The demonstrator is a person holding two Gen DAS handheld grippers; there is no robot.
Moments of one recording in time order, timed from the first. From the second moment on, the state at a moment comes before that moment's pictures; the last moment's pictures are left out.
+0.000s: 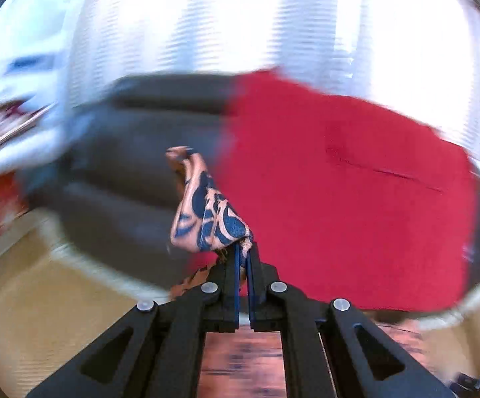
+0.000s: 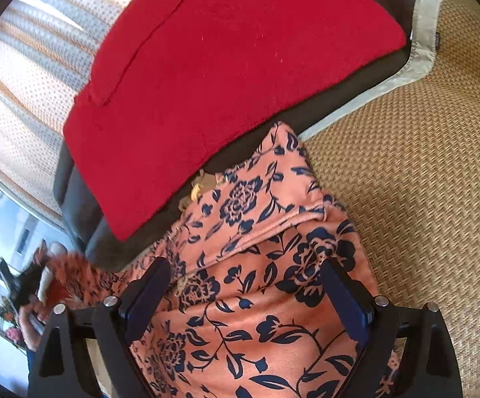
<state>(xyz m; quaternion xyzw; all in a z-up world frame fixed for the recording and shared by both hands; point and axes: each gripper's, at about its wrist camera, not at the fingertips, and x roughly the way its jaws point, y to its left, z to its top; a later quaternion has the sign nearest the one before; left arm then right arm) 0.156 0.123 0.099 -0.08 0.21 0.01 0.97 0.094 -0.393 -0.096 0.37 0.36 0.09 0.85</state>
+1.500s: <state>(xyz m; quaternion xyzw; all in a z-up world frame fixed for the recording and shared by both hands) 0.183 0.141 -0.079 -0.08 0.45 0.01 0.89 0.193 -0.344 -0.107 0.18 0.46 0.02 0.87</state>
